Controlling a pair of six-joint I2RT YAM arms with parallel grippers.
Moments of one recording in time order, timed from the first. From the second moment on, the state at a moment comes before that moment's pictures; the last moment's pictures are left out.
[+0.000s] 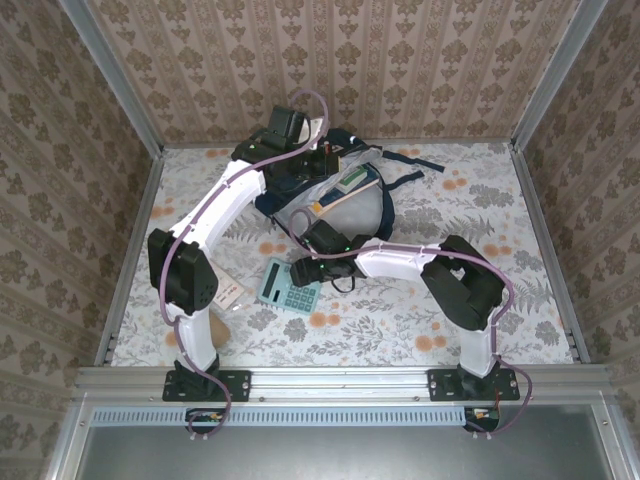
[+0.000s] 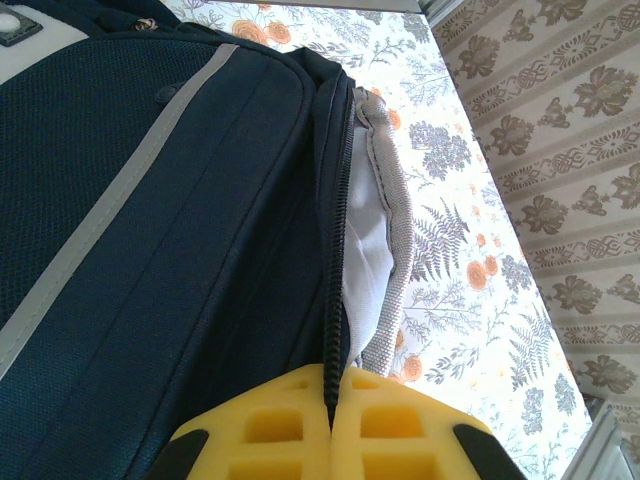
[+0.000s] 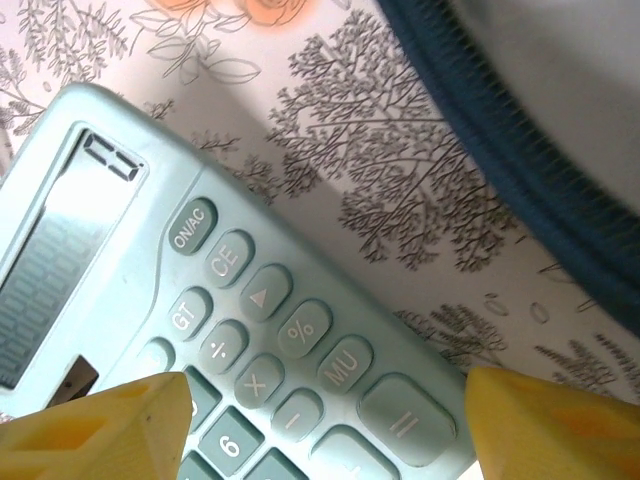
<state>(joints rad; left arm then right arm) -0.55 1.91 1.89 -0.68 0.43 -0.44 0.84 1.92 1.22 -0.29 -0.11 0.54</state>
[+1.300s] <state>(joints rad) -0.53 1.90 1.89 -0.69 0.43 -0.44 1.13 2.15 1.65 -0.54 0.31 0.08</state>
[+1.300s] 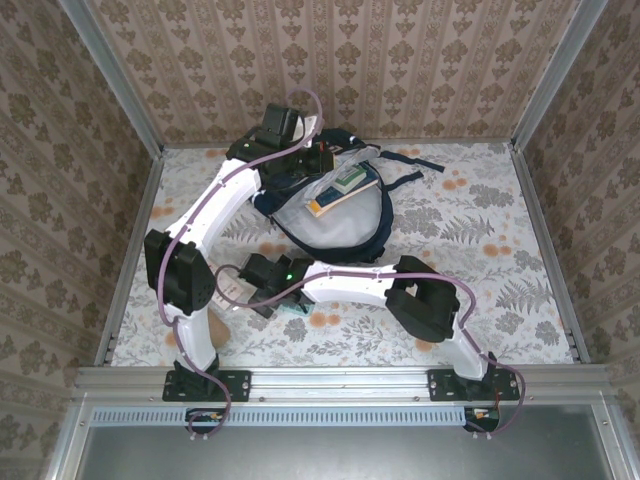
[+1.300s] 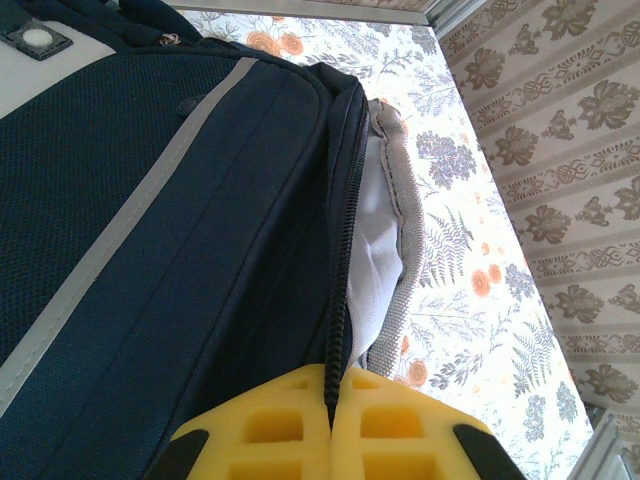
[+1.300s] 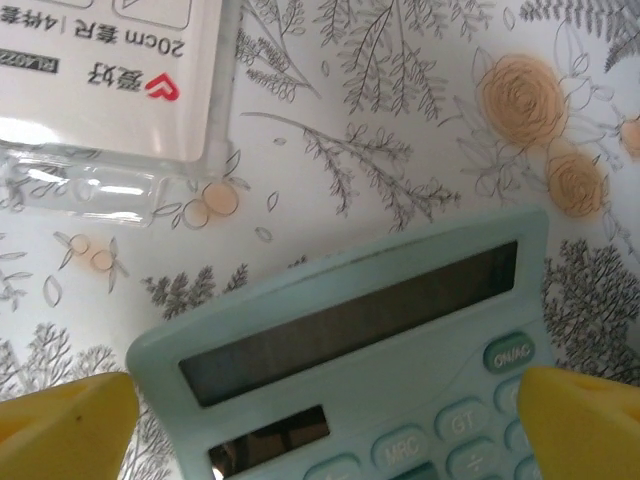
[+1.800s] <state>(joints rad) -0.53 1.90 1.89 -0.69 0.44 -0.44 1.06 2.24 1.76 -0.63 0.45 0.15</state>
